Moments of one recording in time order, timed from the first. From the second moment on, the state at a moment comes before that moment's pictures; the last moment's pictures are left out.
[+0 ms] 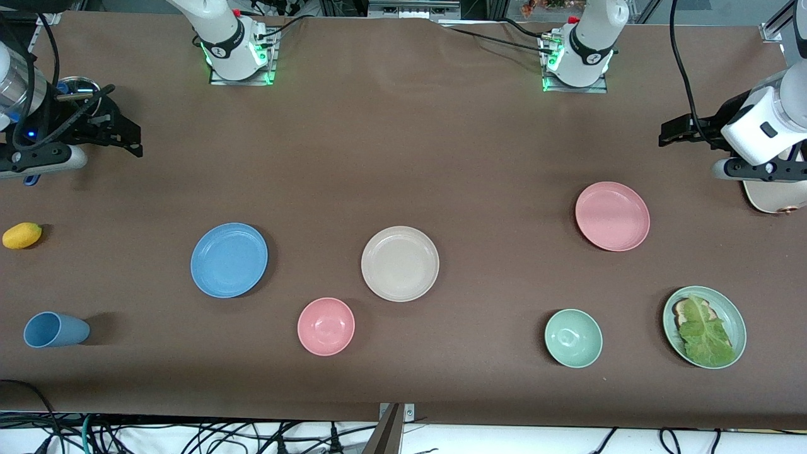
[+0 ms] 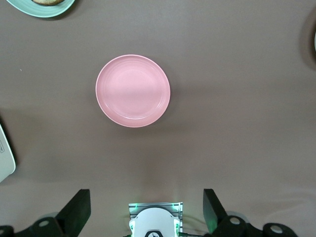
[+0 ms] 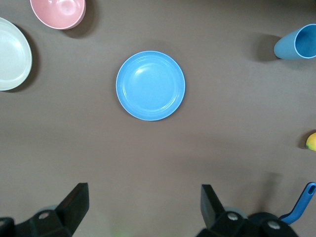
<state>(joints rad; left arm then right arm) 0.00 0.06 -0.03 -1.58 -0.02 1.36 0.00 0.17 0.08 -0.06 -1.48 -0.02 1.51 -0.08</state>
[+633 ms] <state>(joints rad) 0.00 0.07 -0.03 -1.58 -0.02 1.36 0.00 0.17 0.08 -0.06 -1.48 -0.02 1.51 -0.08</state>
